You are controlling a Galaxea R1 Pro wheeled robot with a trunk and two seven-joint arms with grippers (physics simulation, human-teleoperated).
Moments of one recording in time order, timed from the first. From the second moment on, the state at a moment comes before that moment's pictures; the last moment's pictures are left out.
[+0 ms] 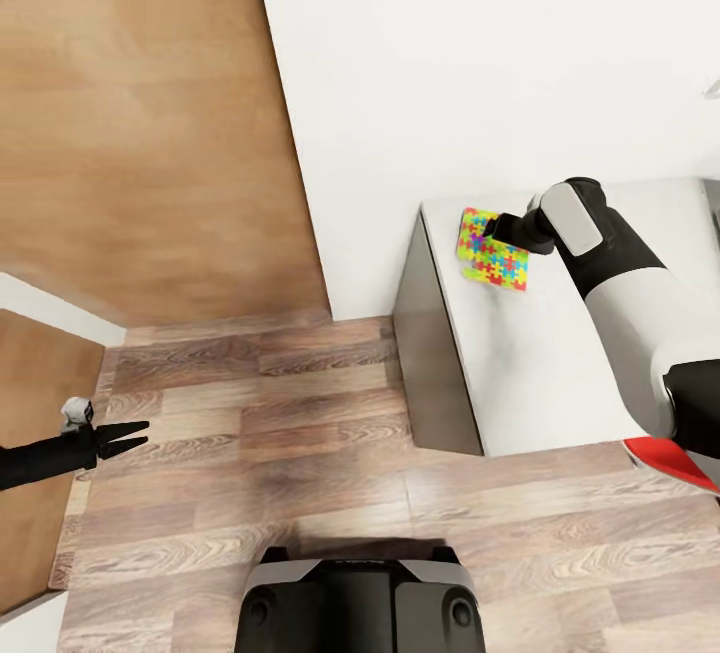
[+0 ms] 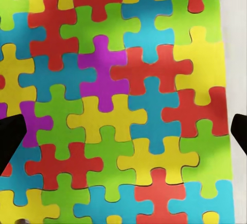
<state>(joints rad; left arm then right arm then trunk) -0.99 0.63 0.27 -0.06 -0.08 0.49 -1.56 -1.54 -0.16 0.25 -0.63 -0.86 0.84 -0.55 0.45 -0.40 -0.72</state>
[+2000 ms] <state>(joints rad) -0.99 0.62 0.27 -0.07 -0.08 0.48 -1.57 -1.53 -0.17 0.24 -0.60 -0.93 0.82 -0.54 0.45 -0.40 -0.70</state>
